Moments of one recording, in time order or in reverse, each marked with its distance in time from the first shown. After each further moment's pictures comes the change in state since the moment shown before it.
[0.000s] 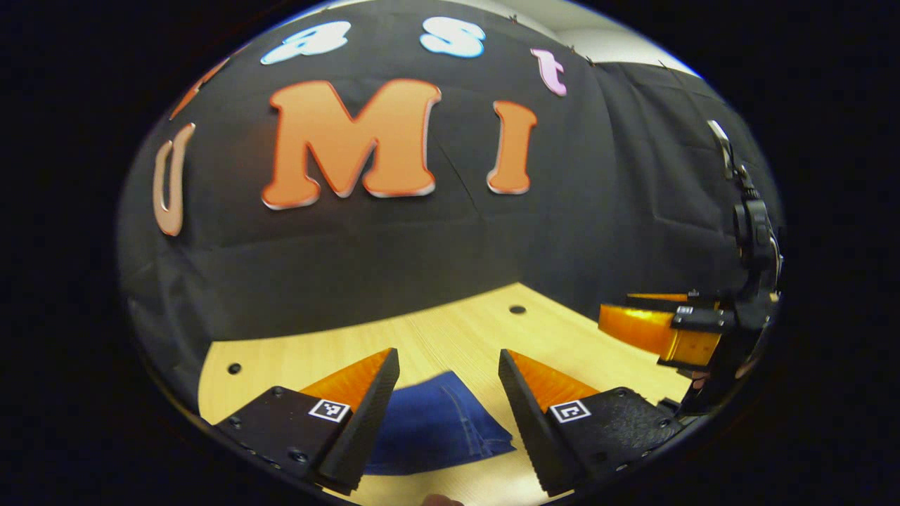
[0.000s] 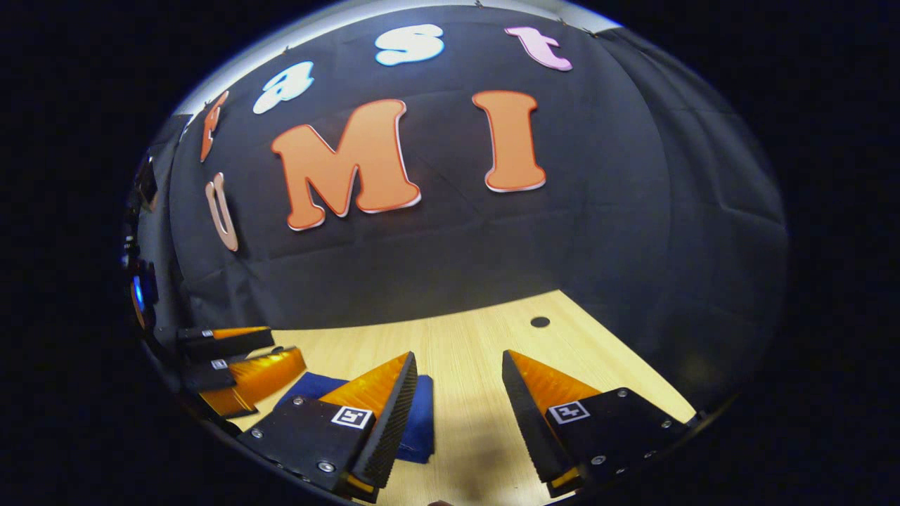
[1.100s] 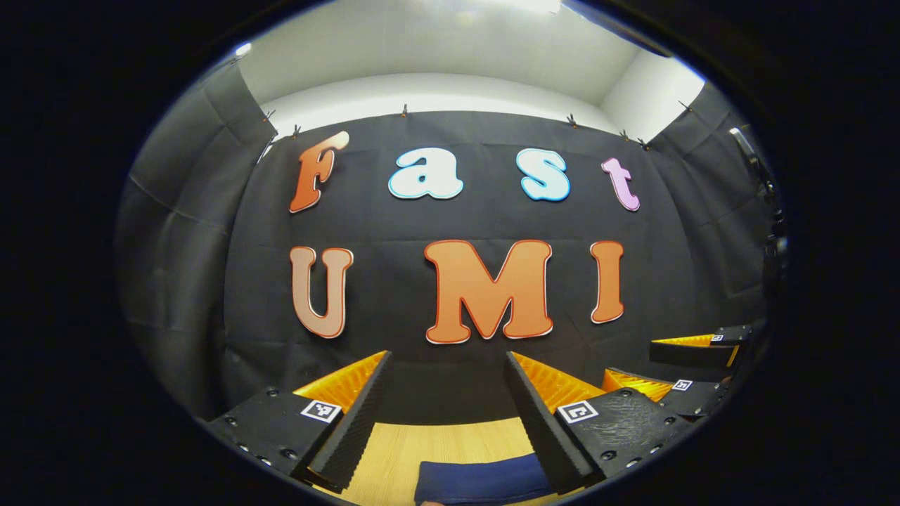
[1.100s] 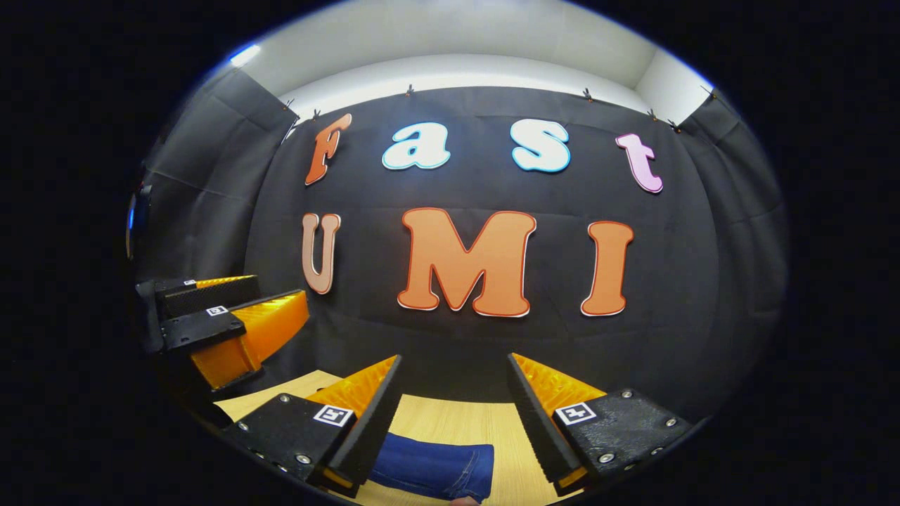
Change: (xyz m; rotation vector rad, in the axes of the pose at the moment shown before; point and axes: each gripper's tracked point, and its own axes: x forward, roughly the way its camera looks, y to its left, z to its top) left arm -0.177 0.114 0.117 0.026 -0.482 0.394; right arm -0.080 0.167 0.069 -0.216 -0.380 0.196
